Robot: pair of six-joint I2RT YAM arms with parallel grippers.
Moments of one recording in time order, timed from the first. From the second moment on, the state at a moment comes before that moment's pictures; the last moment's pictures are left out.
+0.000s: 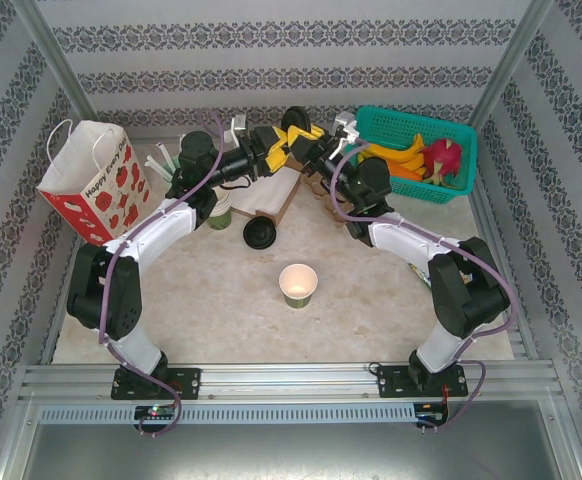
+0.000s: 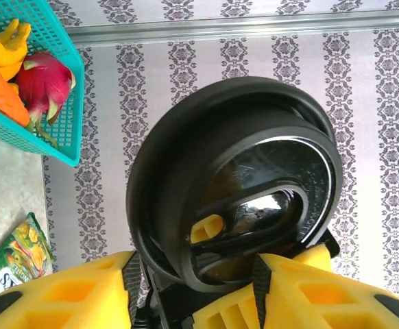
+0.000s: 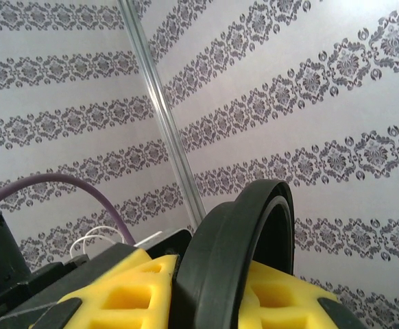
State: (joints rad) left arm -0.33 1.67 1.26 0.53 0.75 -1.58; right arm 0.47 1.68 1.09 1.04 -0.34 0.51
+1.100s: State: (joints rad) left arm -0.33 1.69 1.32 0.43 0.76 -1.58; right arm 0.48 1.69 1.07 1.11 -0.38 0.49
